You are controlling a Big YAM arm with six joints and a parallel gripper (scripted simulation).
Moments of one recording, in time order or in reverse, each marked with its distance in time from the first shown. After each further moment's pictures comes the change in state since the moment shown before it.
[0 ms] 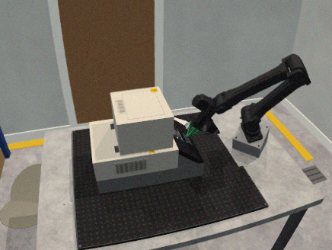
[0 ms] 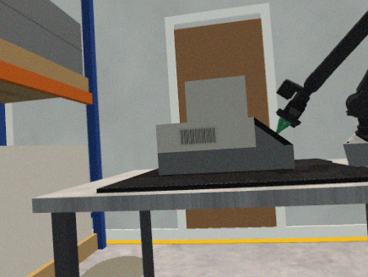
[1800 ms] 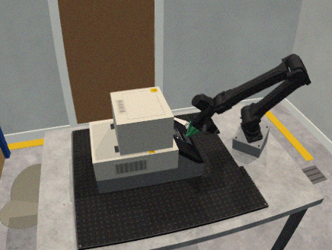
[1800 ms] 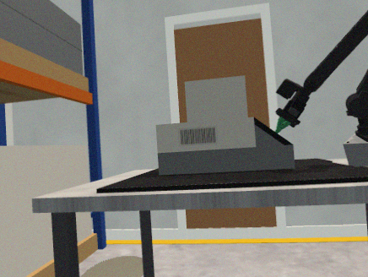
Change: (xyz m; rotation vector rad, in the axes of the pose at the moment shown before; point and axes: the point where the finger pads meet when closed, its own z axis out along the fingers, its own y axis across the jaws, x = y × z) arm -0.001 -0.003 0.000 0.005 0.000 -0.001
